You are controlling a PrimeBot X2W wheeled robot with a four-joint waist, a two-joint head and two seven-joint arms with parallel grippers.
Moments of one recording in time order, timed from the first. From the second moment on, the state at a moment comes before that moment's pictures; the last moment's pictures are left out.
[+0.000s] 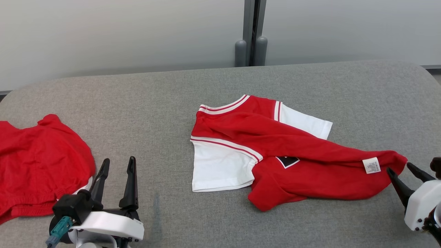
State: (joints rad) left arm -0.08 0.05 -0.04 0.27 -0.34 -0.08 -0.26; right arm -0.32 -0.57 0.44 0.57 0.64 0.13 -0.02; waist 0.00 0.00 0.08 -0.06
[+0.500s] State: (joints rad) left arm -0.08 0.05 -0.03 0.26 -0.34 -0.08 -0.26; right arm -0.34 -0.50 0.23 0.57 0.54 0.13 -0.15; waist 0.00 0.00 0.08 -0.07
